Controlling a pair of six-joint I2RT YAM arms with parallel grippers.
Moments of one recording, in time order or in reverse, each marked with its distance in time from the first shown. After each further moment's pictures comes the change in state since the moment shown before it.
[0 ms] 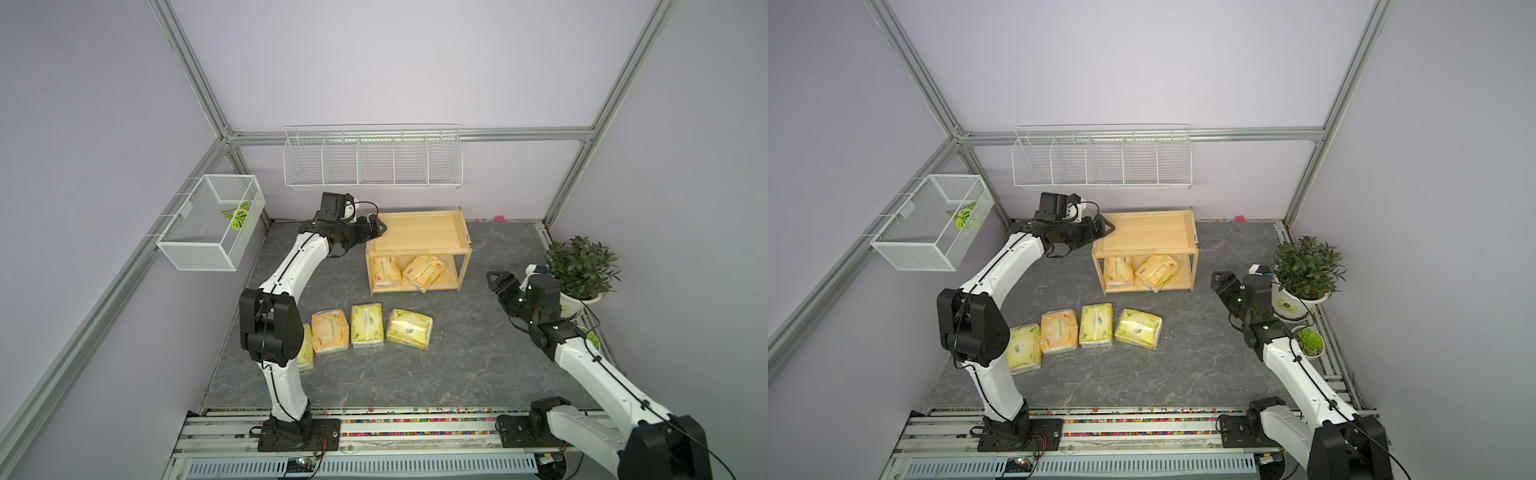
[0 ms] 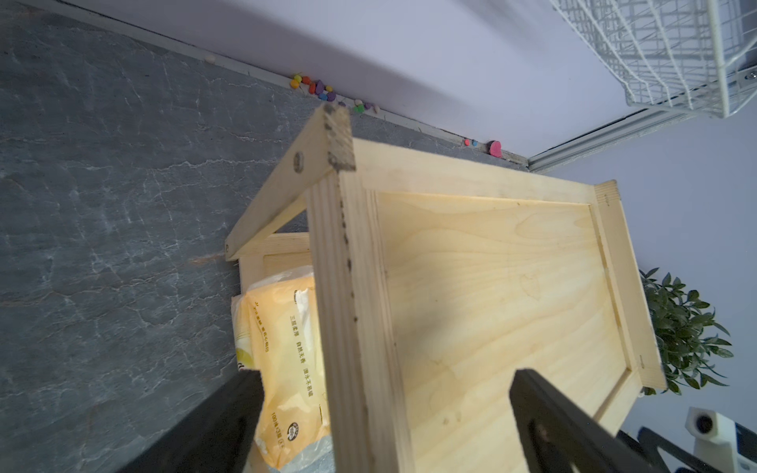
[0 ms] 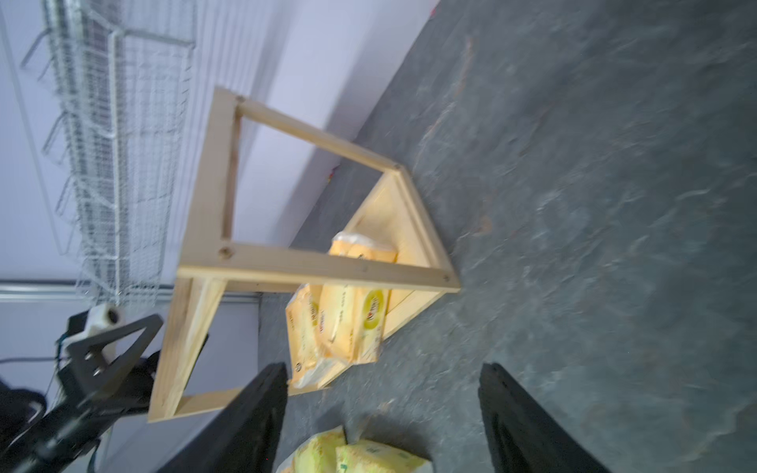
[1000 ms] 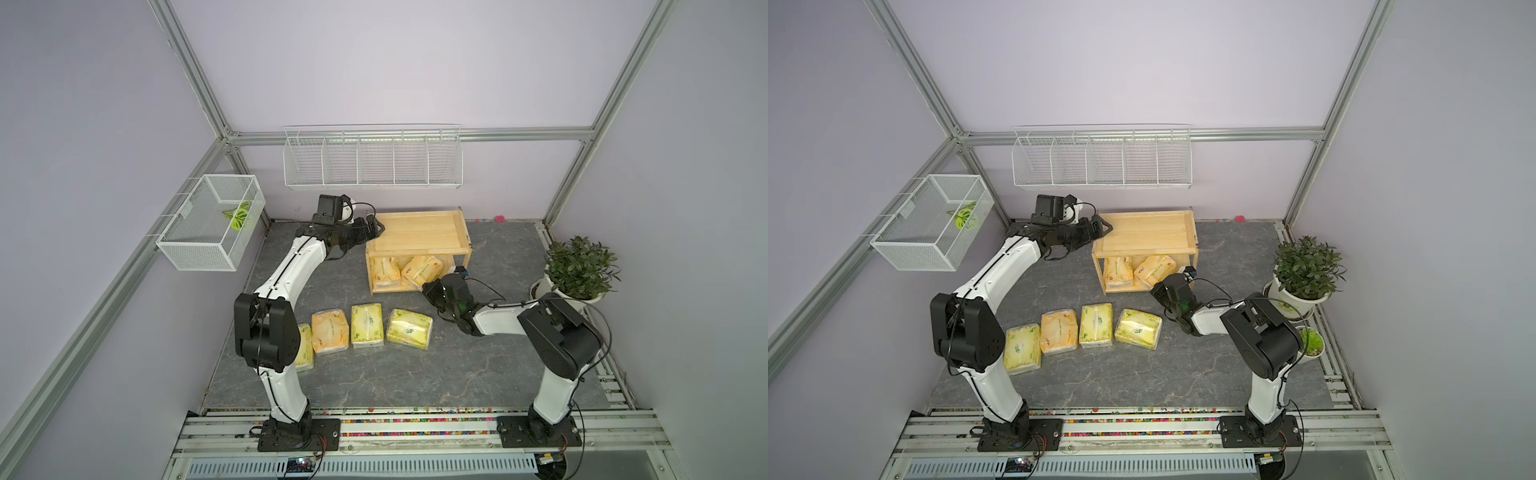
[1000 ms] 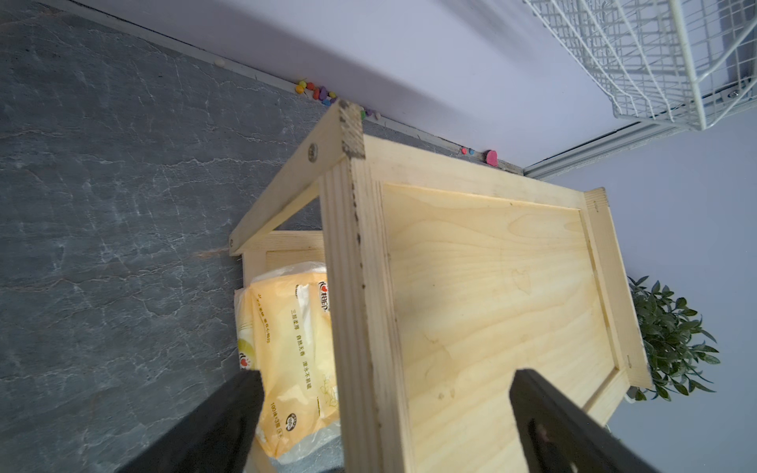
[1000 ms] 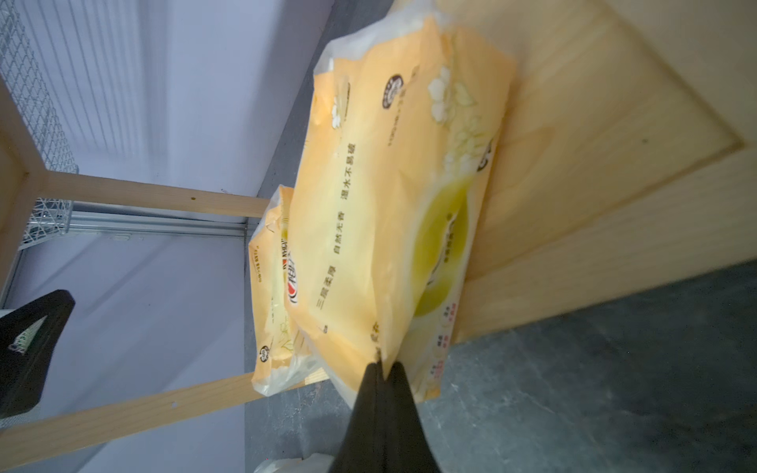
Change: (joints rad) left arm 0.006 -0.056 -0.074 0.042 -0.011 -0.037; right arm 0.505 0.759 0.203 0.552 0.229 0.214
